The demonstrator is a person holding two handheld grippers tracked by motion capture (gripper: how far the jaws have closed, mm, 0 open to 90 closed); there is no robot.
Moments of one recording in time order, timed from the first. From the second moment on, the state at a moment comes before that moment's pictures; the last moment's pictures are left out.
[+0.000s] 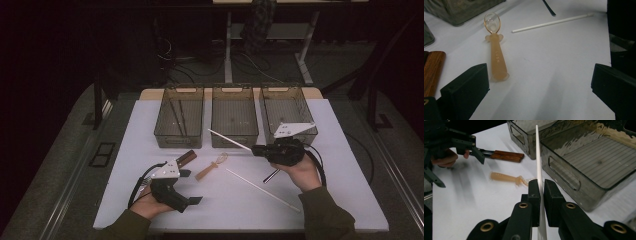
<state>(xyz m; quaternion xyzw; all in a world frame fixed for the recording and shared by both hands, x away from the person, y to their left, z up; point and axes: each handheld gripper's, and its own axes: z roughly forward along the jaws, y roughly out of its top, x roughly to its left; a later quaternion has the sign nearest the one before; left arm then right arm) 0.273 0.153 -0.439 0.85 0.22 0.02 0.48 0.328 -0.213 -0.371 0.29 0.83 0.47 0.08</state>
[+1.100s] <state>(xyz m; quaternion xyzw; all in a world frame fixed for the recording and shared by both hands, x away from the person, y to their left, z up) 0.272 0.154 -0.436 0.85 0.22 0.02 0.48 0.389 -0.142 -0.343 0.31 0.83 0.45 0.09</state>
